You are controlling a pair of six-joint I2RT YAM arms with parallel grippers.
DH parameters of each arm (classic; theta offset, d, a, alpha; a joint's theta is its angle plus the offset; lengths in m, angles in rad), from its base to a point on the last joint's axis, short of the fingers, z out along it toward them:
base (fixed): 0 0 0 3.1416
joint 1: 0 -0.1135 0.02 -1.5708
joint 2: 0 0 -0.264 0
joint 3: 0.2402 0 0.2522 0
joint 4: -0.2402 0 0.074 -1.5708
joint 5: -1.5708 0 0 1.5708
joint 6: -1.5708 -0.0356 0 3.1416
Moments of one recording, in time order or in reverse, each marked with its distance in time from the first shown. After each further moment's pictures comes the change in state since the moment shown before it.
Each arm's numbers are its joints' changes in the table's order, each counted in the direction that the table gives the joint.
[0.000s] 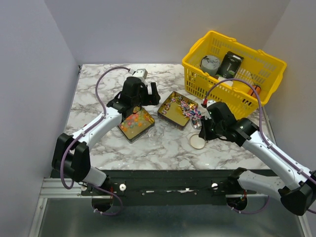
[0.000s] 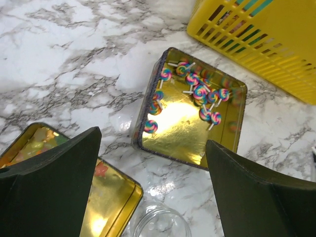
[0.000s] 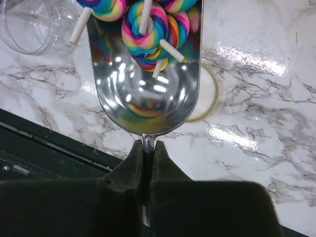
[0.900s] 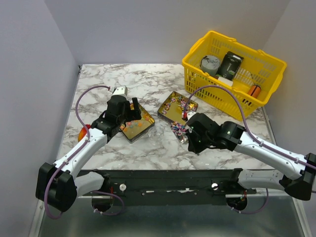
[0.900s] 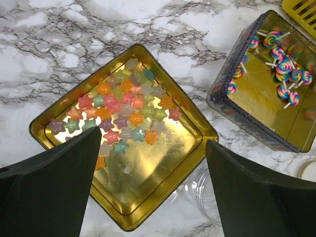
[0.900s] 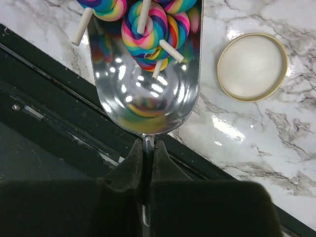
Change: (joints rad) left arm -0.064 0.343 -0.334 -0.097 0.197 0.006; right arm -0.339 -0.083 0.091 -0.113 -0.043 -0.084
